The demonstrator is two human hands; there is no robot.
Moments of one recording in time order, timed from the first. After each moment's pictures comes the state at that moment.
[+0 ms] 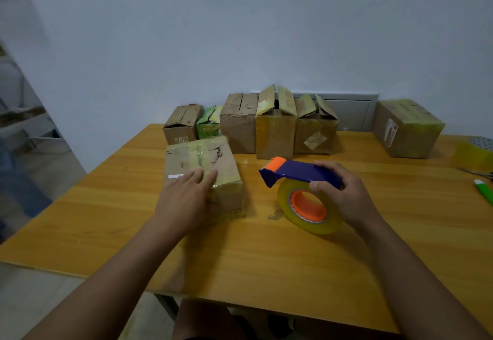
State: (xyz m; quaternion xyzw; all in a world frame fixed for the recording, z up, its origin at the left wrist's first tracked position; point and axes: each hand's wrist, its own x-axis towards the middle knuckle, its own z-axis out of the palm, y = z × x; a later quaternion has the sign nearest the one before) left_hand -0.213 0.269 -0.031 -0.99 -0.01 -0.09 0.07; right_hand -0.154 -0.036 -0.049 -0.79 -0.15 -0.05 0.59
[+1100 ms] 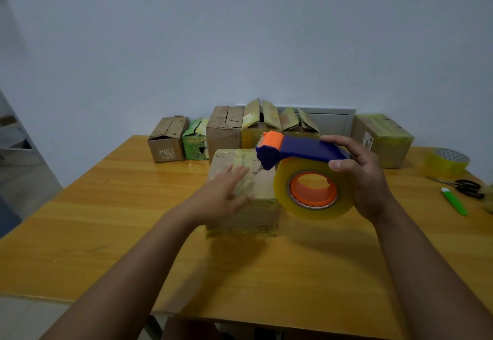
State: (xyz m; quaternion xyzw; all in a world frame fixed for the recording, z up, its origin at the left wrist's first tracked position) left_hand -0.187 0.215 -0.002 -0.96 0.13 -0.01 -0.24; right_hand -0.156 -0.061 0.015 -0.69 -0.23 -0.09 0.68
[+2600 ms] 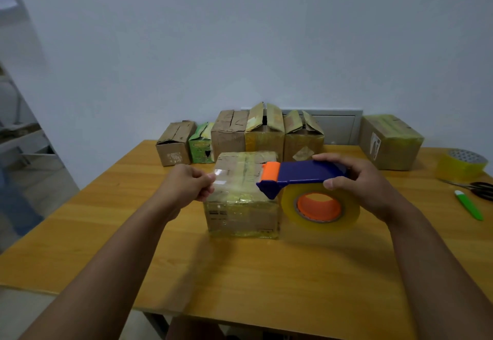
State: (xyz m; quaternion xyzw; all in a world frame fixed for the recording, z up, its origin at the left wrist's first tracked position) left_hand -0.194 0.248 0.021 -0.84 -0.11 -0.08 -0.53; right_hand -0.144 -0.086 0.012 -0.79 -0.27 0.01 0.55
